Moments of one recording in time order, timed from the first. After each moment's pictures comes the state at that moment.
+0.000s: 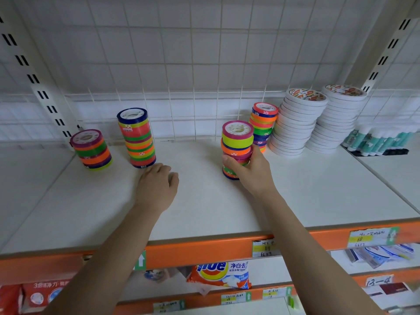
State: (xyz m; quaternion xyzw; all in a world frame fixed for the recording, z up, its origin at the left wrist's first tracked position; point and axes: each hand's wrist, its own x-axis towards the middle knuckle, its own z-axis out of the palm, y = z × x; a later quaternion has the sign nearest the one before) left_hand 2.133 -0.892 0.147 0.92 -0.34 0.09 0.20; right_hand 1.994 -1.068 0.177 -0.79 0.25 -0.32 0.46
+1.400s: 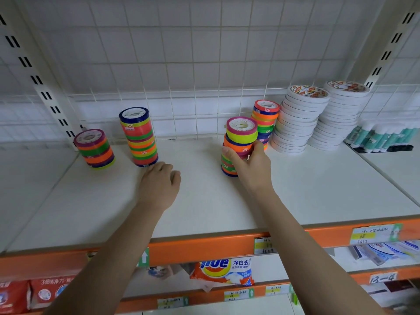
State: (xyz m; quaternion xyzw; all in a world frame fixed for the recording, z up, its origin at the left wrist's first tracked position) left_hand 2.137 -0.892 0.143 0.92 -0.34 0.09 0.20; right_hand 1.999 -1.053 0.186 -0.75 0.29 -0.36 0.47
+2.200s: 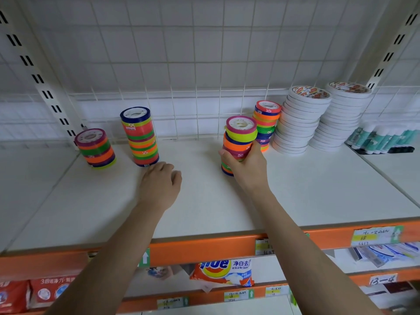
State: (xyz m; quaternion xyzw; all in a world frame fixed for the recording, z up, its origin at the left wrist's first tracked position) left_hand 2.137 -0.892 0.144 0.91 -0.34 0.09 0.21; right_hand 2.007 -1.051 0.182 -0.76 0.29 -0.37 0.45
